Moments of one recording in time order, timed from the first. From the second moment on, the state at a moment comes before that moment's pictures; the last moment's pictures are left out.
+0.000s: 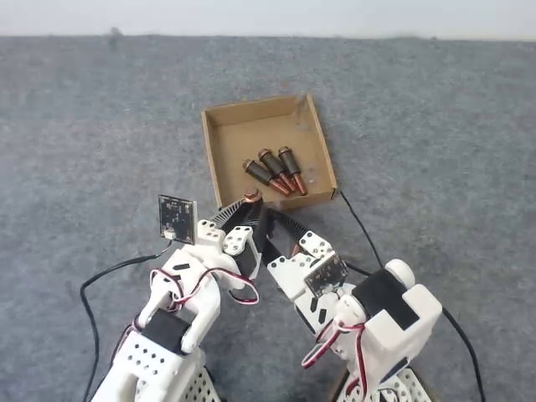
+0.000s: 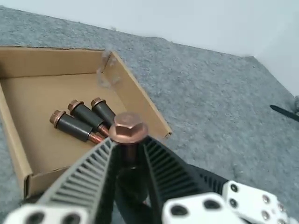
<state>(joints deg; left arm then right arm) 20.8 -86.5 96.6 22.3 27.9 -39.9 11.8 93.0 -96.0 7.3</state>
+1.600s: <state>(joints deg) 15.1 -103.2 97.5 30.5 30.3 -37.2 11.7 92.9 -96.0 7.3</state>
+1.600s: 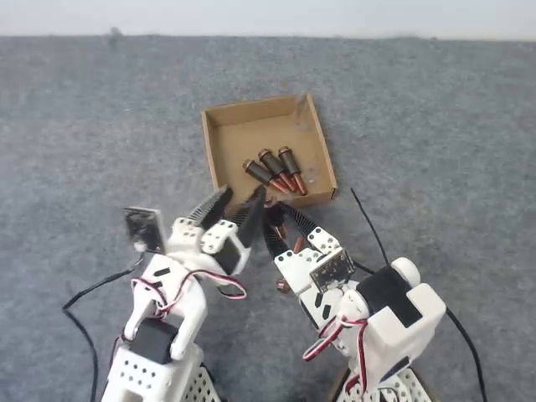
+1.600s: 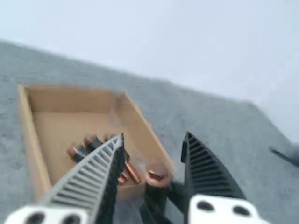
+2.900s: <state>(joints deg) -15.8 -103.2 97.5 60.9 3.0 -27.8 2.3 83.8 -86.0 7.3</state>
